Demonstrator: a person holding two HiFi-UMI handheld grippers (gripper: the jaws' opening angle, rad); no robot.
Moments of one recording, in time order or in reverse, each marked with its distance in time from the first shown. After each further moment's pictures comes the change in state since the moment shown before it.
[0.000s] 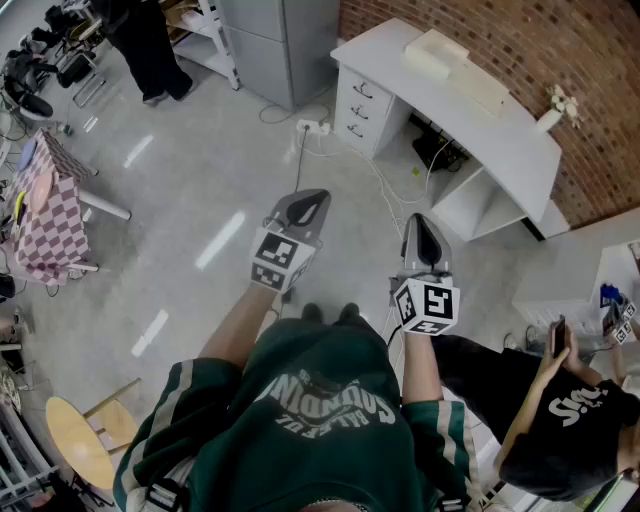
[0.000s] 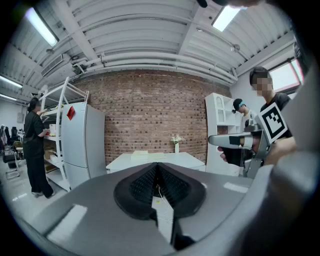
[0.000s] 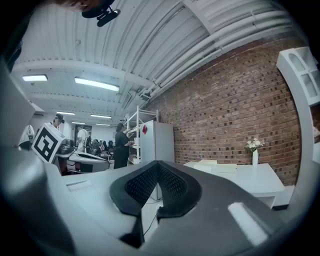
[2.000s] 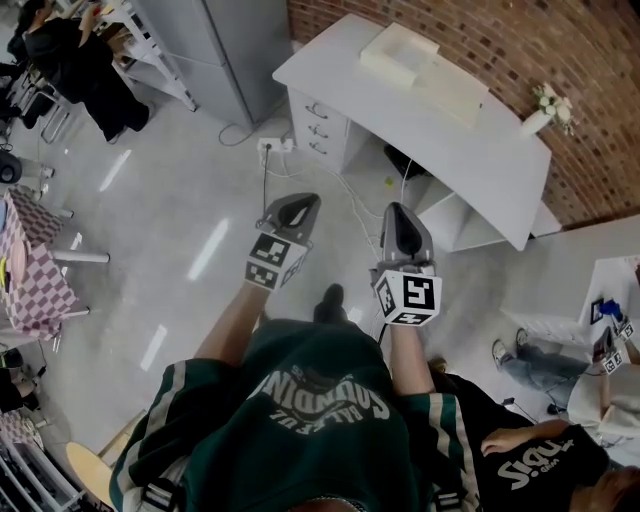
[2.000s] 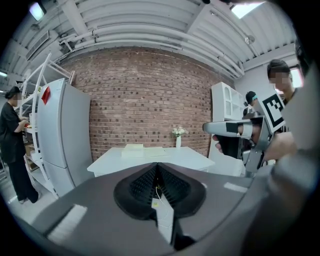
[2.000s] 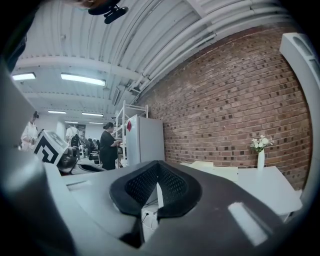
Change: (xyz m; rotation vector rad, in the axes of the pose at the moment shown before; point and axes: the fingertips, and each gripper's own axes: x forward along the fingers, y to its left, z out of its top) left arm 0.274 0.053 0.002 -0.012 0.123 -0.087; right arm 0.204 -0.170 0.013 0.024 0.022 -0.038
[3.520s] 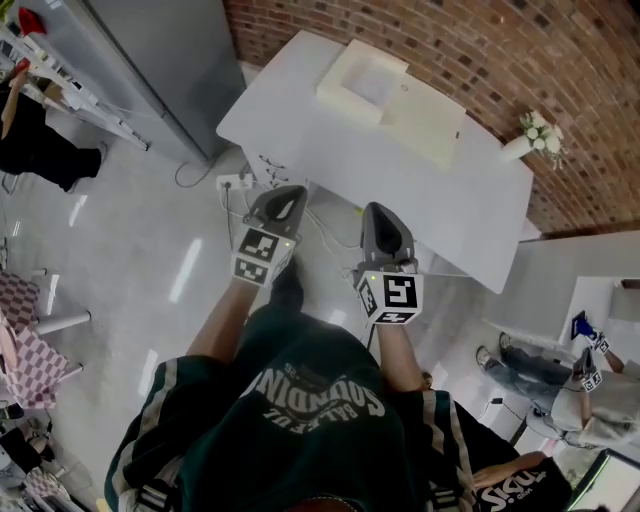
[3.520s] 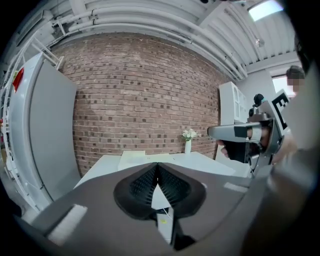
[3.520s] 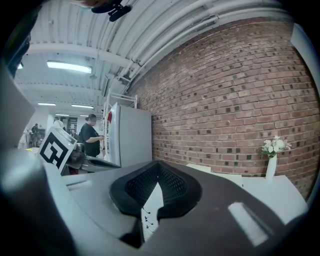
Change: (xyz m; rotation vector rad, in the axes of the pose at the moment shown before) left arm 0.251 0.139 0.074 0.007 -0.013 -0.094; right arm 0.239 -0.123 0.016 -0.022 0.060 -0.070
